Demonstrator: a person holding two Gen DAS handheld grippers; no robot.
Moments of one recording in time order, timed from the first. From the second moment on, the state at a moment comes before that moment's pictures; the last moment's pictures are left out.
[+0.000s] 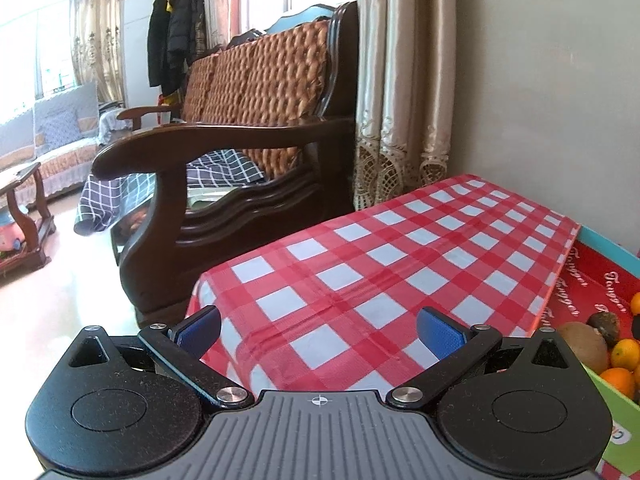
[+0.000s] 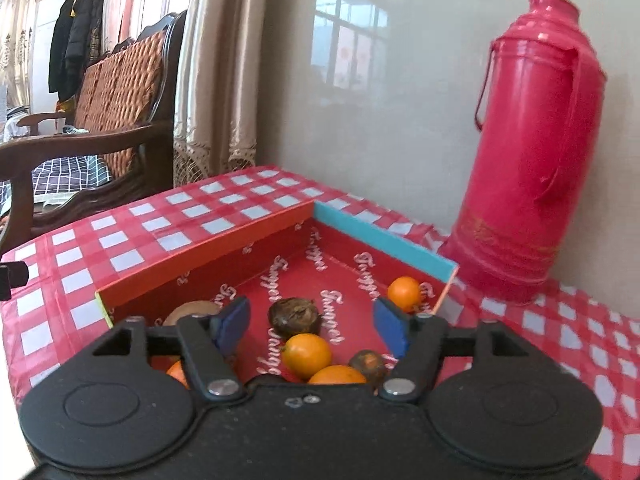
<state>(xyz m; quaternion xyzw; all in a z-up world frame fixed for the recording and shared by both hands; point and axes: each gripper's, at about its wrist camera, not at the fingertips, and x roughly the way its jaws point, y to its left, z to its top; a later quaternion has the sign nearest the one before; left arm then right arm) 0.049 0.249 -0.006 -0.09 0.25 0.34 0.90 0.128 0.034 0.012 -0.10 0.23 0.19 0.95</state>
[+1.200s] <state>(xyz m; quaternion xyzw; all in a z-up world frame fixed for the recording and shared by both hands) -0.127 0.132 0.114 -0.01 0.21 0.11 0.97 -0.111 -0.034 0.091 -0.02 0.21 0.01 0.98</state>
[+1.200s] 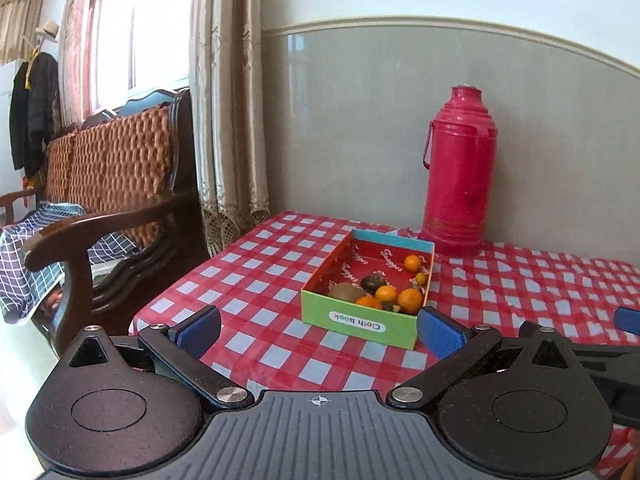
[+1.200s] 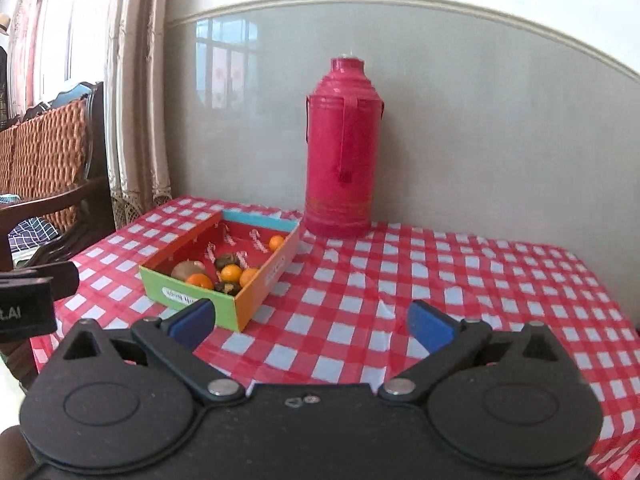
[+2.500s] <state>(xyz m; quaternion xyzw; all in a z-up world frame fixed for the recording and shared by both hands) -0.119 0.130 0.103 -0.02 0.23 0.09 0.97 -0.115 -0.055 0.084 0.01 0.22 0.00 0.98</state>
